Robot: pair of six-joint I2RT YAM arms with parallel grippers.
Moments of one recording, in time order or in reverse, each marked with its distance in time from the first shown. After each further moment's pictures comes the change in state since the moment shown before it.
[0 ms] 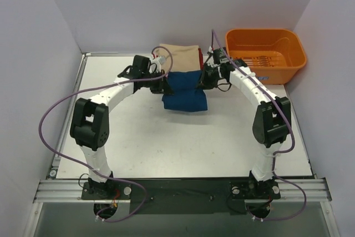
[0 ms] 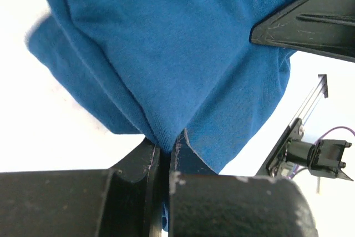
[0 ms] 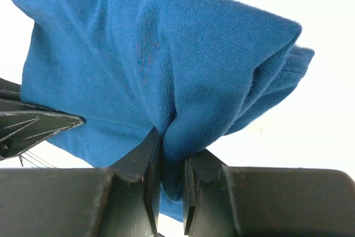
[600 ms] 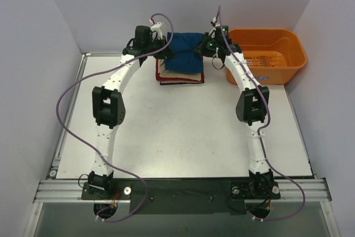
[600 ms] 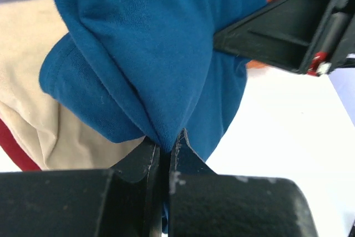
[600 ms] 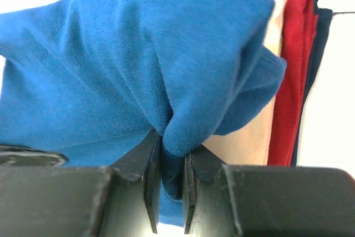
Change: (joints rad) left arm 0.063 0.417 0.841 -0.077 -0.118 0.093; right arm -0.085 0.510 0.782 0.180 -0.014 -0.007
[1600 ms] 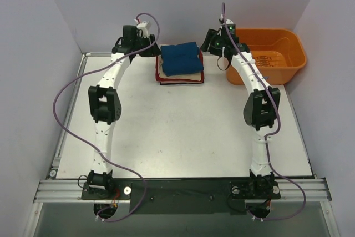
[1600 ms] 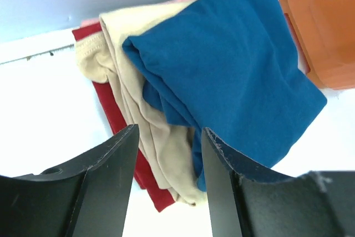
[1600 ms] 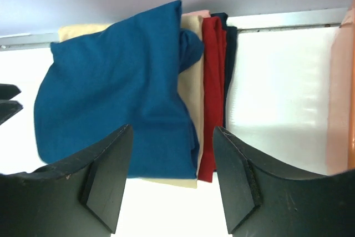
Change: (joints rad) left arm 0.110 0.178 0.179 -0.072 -0.092 0.076; right arm -0.017 -0.139 -0.186 0.042 0.239 -0.109
